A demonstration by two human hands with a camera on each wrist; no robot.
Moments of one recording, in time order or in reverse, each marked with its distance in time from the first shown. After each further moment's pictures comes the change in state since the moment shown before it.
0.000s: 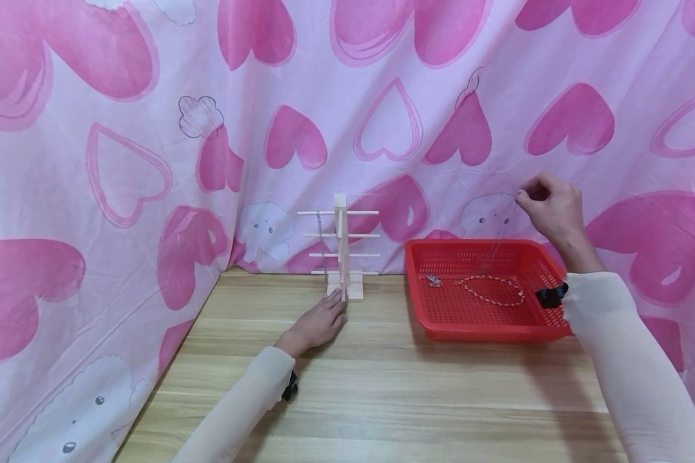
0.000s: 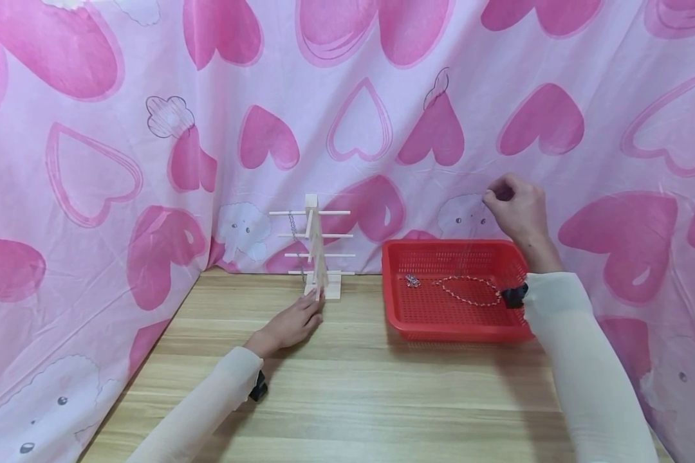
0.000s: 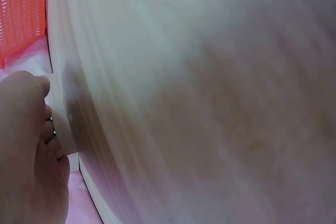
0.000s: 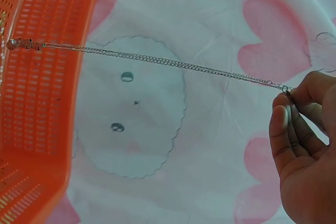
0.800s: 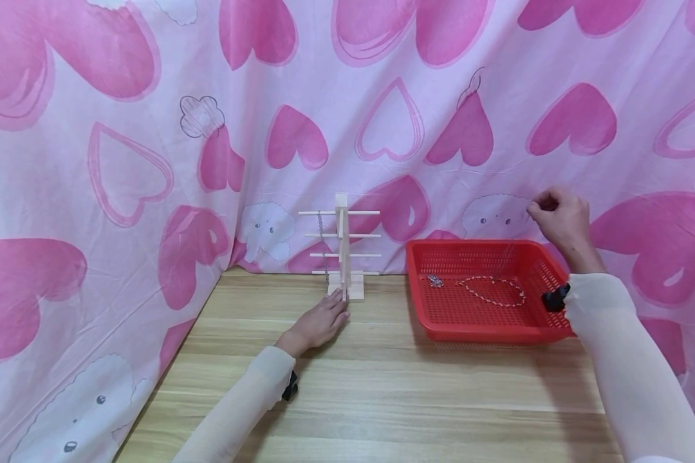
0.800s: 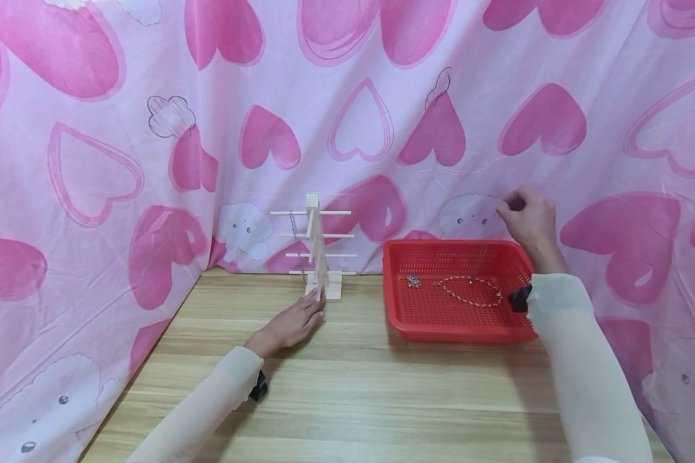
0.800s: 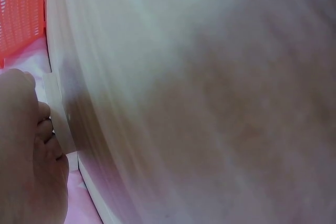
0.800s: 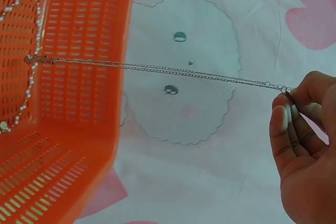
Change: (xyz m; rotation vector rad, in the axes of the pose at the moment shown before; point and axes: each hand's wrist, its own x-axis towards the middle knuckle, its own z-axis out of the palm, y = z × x) left_hand -0.001 0.001 -0.001 0.010 0.015 0.023; right_hand -0.001 0.046 0.003 -0.072 -0.088 0.133
